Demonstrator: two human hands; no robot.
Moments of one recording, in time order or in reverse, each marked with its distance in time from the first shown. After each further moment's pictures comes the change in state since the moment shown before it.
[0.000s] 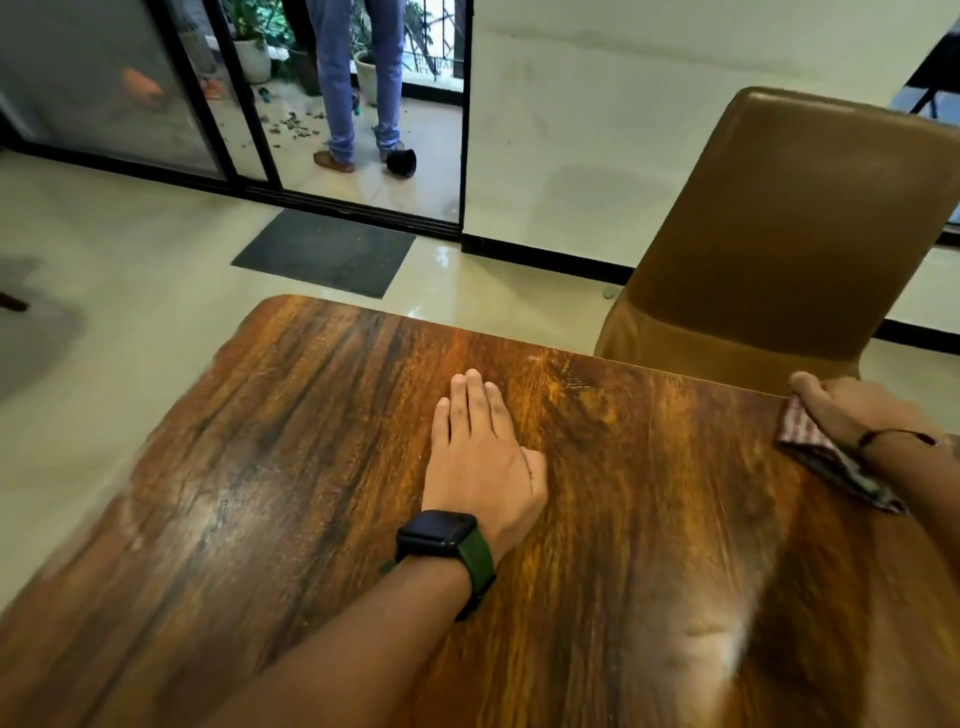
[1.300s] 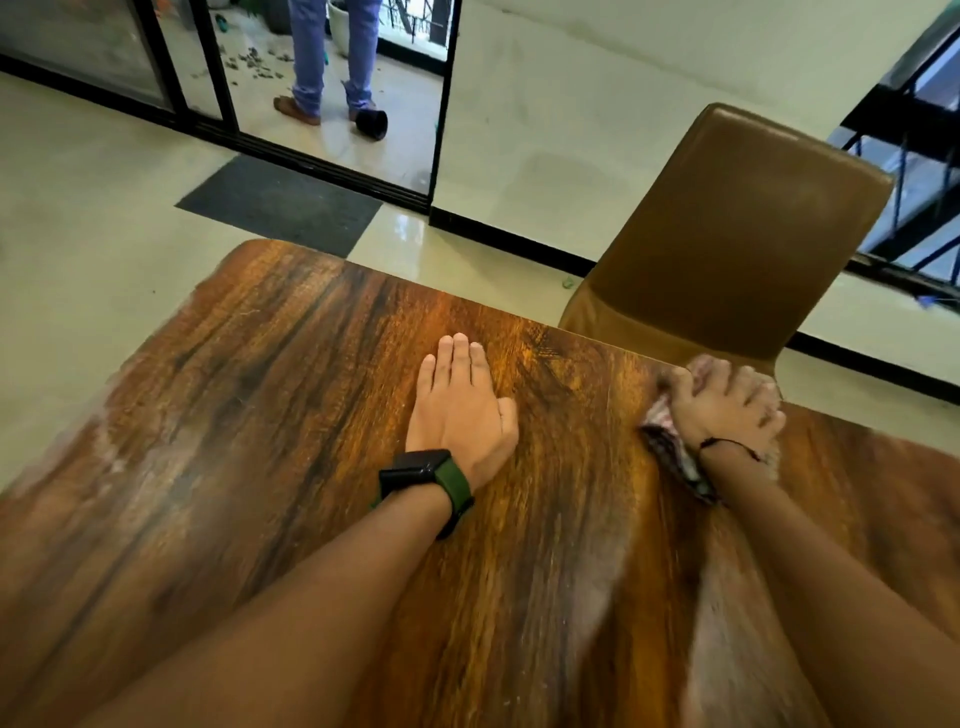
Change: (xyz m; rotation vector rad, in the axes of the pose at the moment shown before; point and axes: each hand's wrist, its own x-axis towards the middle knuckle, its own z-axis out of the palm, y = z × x) left_hand -0.002 -0.002 -0.007 -0.170 0.013 -0.009; right_hand -0.048 -0.026 0.053 -0.025 0.181 0.067
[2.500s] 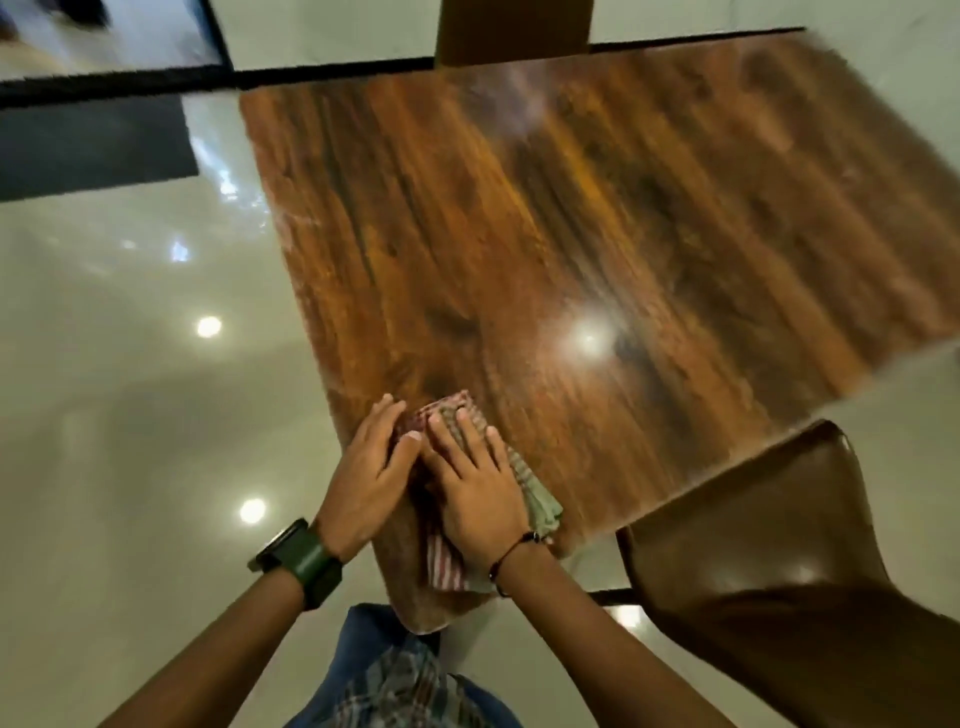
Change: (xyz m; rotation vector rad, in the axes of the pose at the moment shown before) left_hand -0.381 -0.273 -0.163 -0.497 -0.560 0.230; right_hand -0.666 -0.155 0.051 0.124 0.019 -0.387
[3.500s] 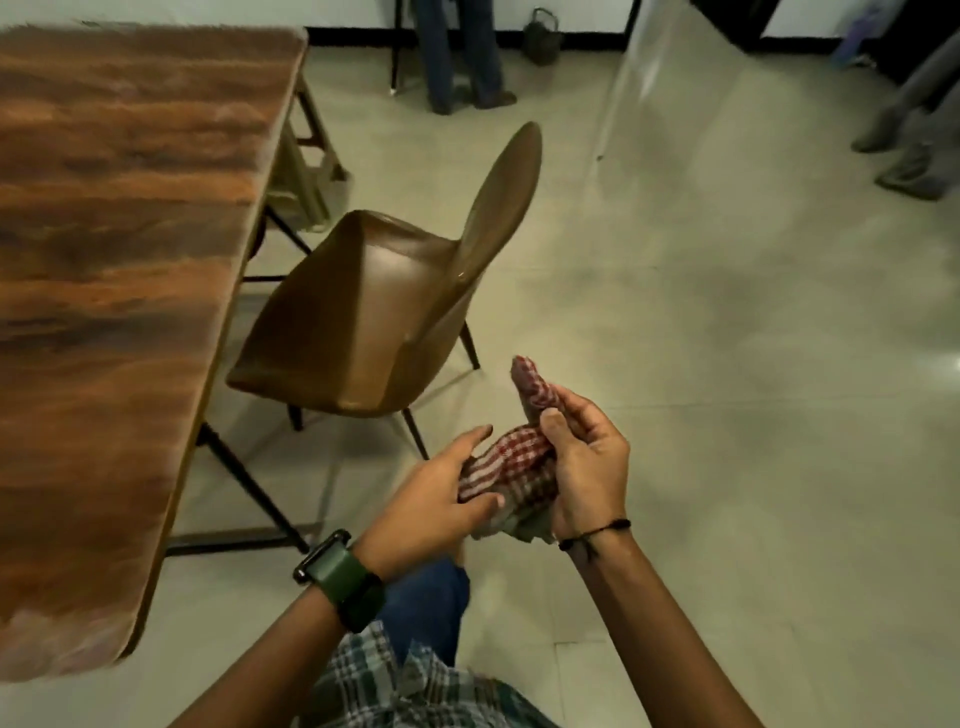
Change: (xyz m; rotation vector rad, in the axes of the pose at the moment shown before) left_hand -0.292 0.102 0.191 0.416 -1.291 0.702; right_hand -0.413 -0.059 -0.088 1.289 1.757 1.471
